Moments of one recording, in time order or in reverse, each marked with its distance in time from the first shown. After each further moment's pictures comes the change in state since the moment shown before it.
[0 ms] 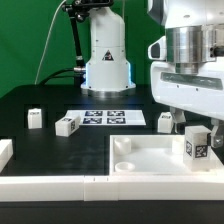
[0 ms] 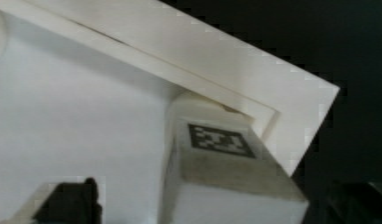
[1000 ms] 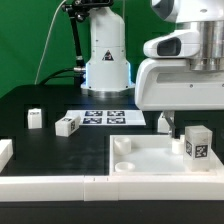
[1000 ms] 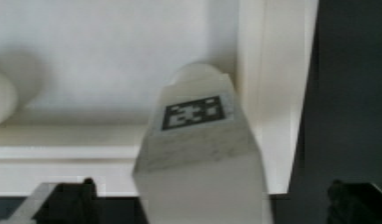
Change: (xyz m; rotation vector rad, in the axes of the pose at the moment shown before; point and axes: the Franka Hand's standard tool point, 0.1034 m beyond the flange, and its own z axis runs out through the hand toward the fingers) arm 0.006 -0.007 -0.007 -0.054 0.026 -1.059
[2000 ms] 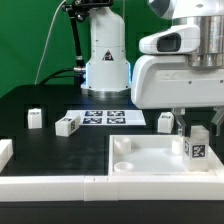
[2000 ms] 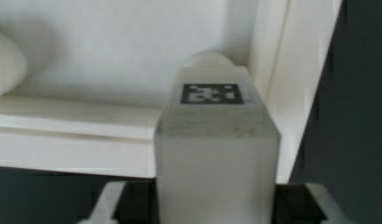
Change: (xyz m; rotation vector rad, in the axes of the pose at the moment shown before) arm 0.004 0.006 -0.003 0.010 0.030 0.042
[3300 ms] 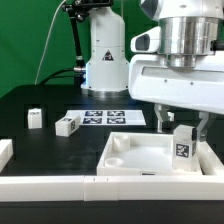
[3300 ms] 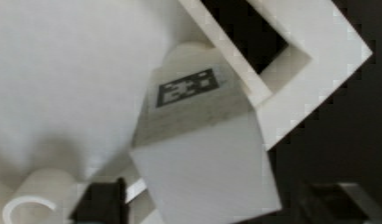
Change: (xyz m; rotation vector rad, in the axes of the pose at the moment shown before) arm -0.004 0.020 0.001 -0.044 0.033 0.867
